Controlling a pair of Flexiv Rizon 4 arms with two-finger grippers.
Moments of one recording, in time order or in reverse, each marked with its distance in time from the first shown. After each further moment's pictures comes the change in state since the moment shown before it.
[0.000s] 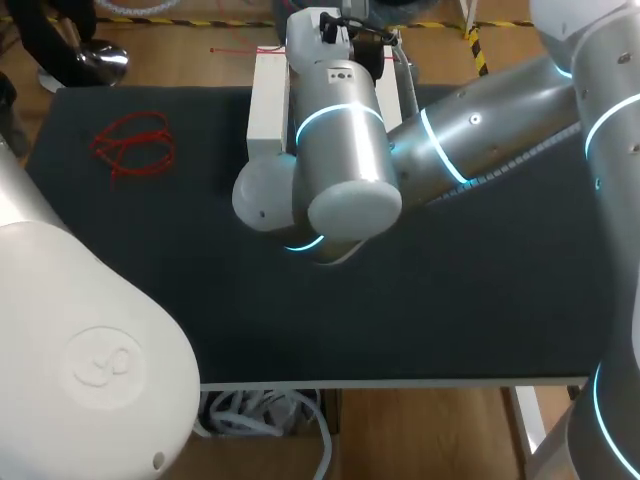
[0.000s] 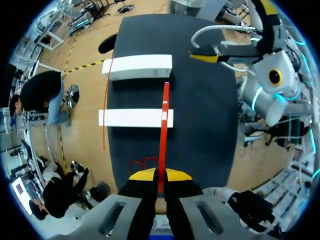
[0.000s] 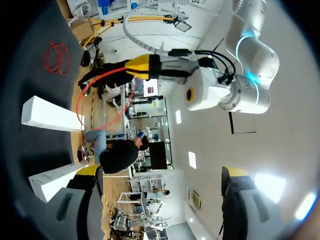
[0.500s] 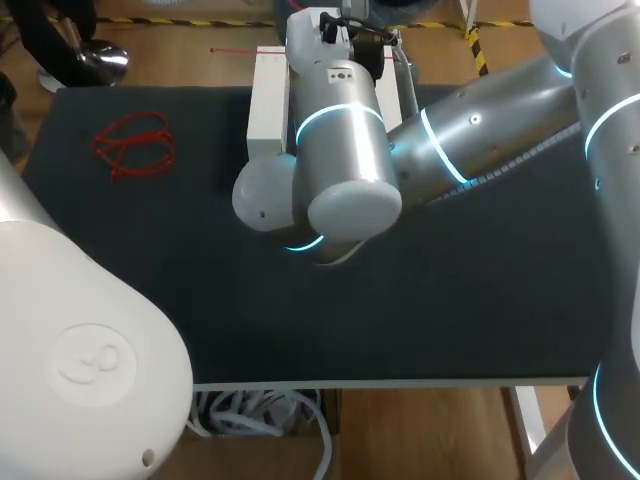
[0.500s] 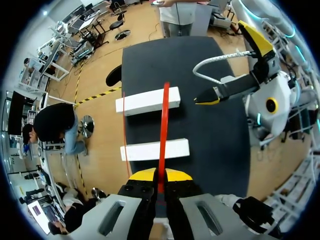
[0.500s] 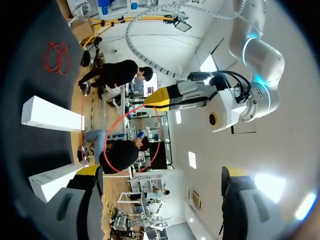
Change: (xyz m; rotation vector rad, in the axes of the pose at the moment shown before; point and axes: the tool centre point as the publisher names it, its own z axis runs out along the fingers) left arm -0.023 -0.074 -0.044 0.173 -0.147 0.162; right arm 0.000 0.000 0.000 0.000 0.000 0.000
